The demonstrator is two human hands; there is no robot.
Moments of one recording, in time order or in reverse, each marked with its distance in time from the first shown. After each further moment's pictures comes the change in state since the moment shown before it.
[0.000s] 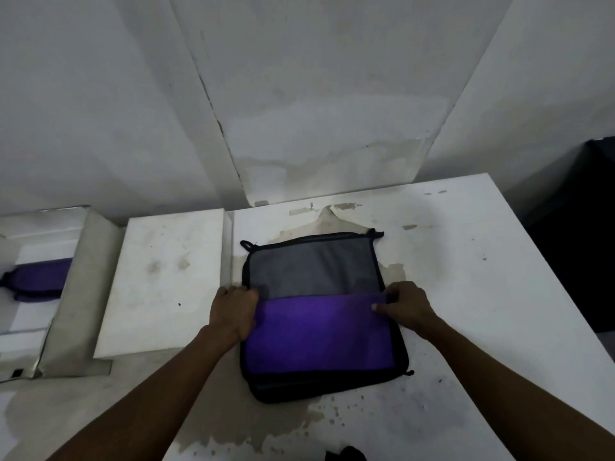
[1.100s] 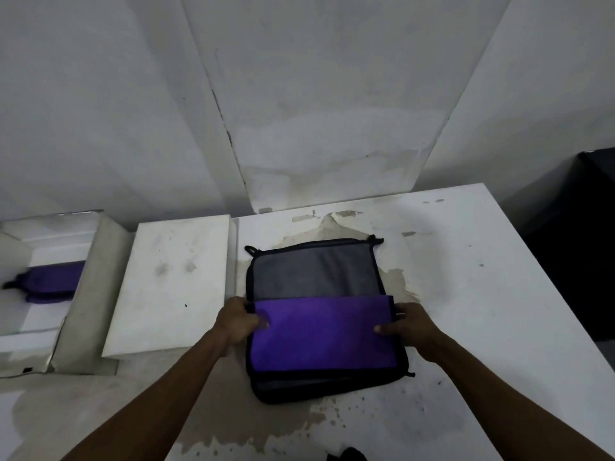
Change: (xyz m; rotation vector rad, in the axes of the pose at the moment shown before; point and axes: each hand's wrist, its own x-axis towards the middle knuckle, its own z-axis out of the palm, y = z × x) left_hand -0.018 -0.005 0.003 -1.233 -0.136 -0.353; right_hand -0.031 0.010 0.001 0.472 -0.212 0.105
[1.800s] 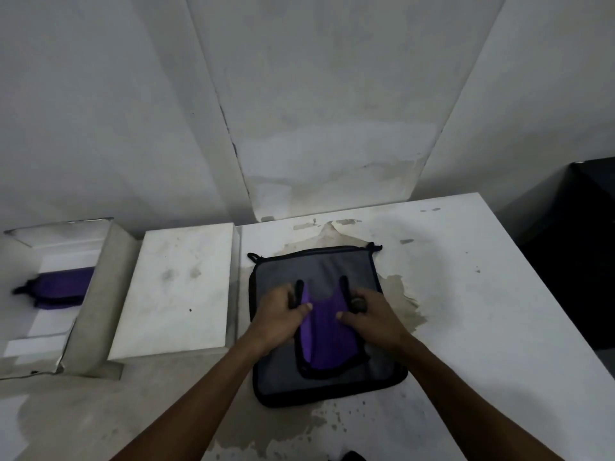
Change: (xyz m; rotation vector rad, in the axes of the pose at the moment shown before) left_hand -0.047 0.058 0.041 -0.013 0.018 0.368; right_hand -0.030 -0.051 0.060 -0.071 -0.009 -0.403
